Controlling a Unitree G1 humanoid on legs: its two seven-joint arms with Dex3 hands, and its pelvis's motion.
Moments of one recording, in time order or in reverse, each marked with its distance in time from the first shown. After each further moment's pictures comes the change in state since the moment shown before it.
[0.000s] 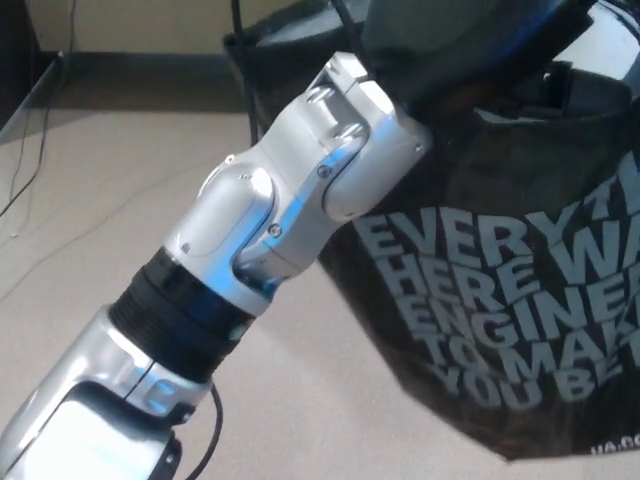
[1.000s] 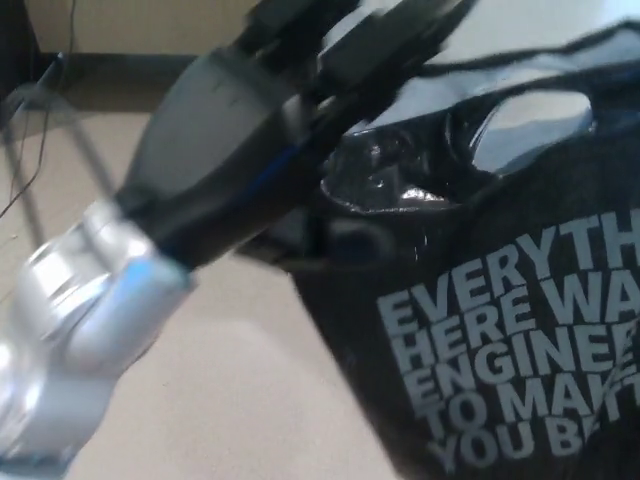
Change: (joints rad) left_arm 0.617 0.289 0.290 -0.600 -0.277 0.072 -0.417; right_arm -0.010 -0.007 0.013 0.007 -0.008 -0.004 -0.001
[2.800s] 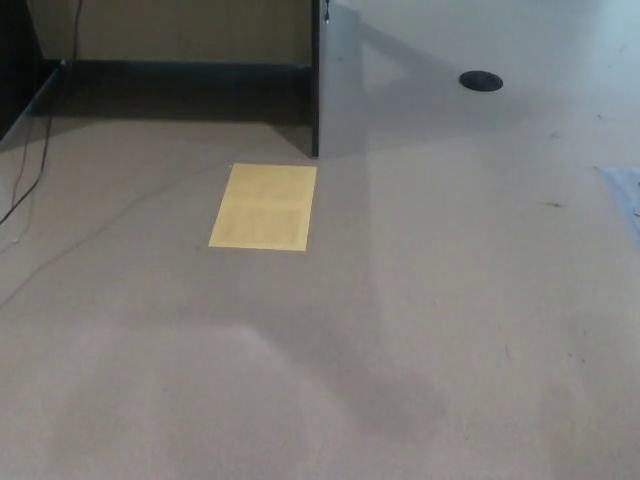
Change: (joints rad) left_arm 0.608 0.007 0.220 1.415 -0.207 -0.460 0.329; right_arm -0.035 -0.008 0.012 0.045 -0.029 0.013 -0.014
